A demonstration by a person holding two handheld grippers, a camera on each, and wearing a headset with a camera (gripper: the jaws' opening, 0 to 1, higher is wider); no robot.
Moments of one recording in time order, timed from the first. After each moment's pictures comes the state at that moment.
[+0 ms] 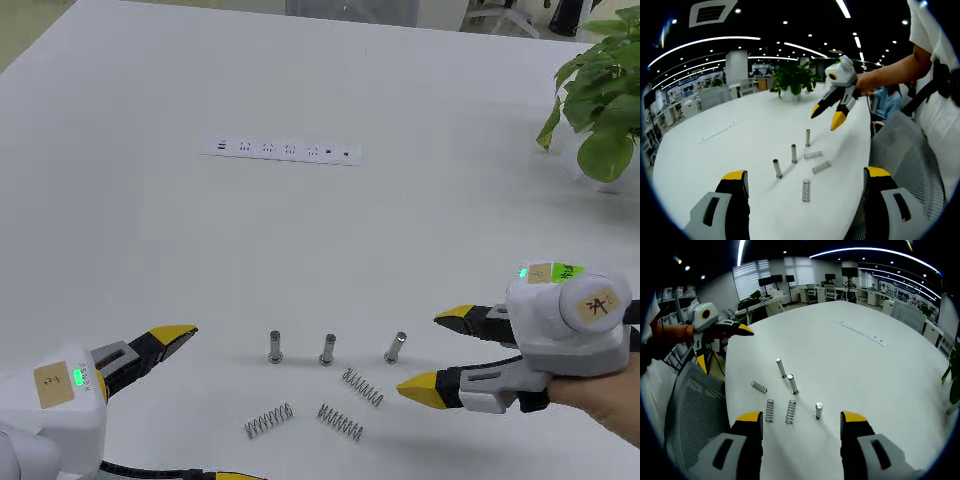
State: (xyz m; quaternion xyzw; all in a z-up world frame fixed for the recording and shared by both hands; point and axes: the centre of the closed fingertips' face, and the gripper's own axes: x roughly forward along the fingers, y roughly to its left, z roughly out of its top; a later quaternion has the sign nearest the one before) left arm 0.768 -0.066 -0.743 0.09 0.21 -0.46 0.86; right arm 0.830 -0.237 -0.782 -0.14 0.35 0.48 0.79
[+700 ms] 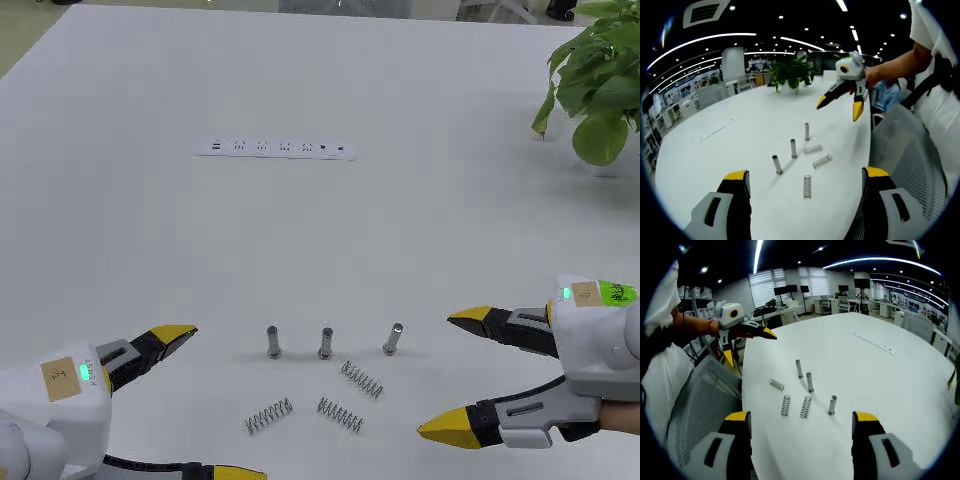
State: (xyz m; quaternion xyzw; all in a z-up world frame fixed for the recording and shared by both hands) left arm 0.768 -0.068 -0.749 0.12 0.24 -0.46 0.85; right arm 0.792 -0.245 -0.764 -0.12 0.30 0.54 0.78
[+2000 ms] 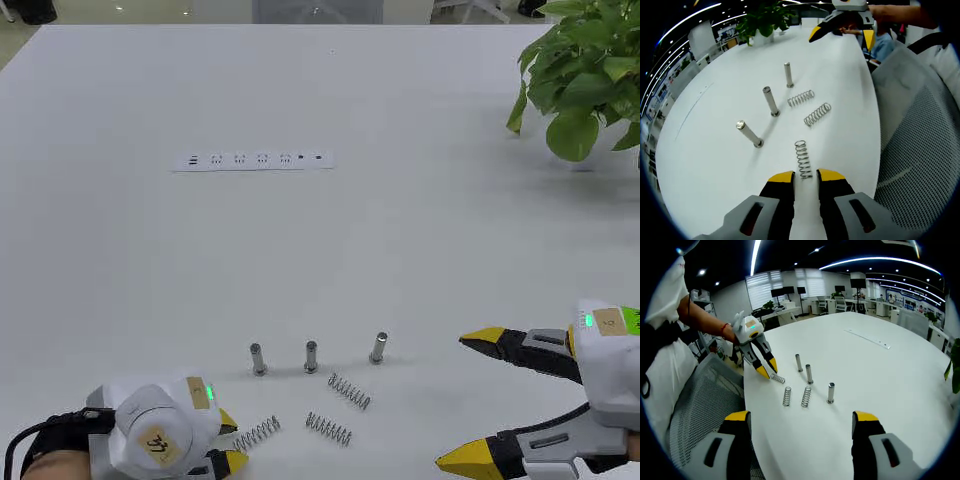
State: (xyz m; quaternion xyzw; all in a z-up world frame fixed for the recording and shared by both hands) left arm 0.769 -0.079 -0.853 0.27 0.39 -0.48 0.73; right arm 0.782 -0.271 -0.770 -0.11 0.30 0.53 0.79
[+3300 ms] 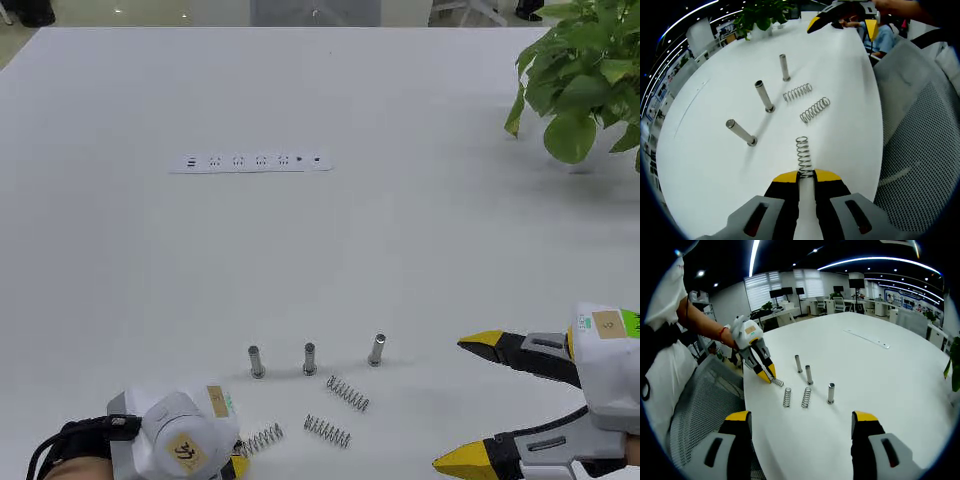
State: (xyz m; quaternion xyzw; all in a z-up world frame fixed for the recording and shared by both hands) left arm 0.763 -0.081 -0.861 0.29 0.41 -0.47 0.73; right arm 0.781 -0.269 -0.769 -0.10 0.30 0.53 0.79
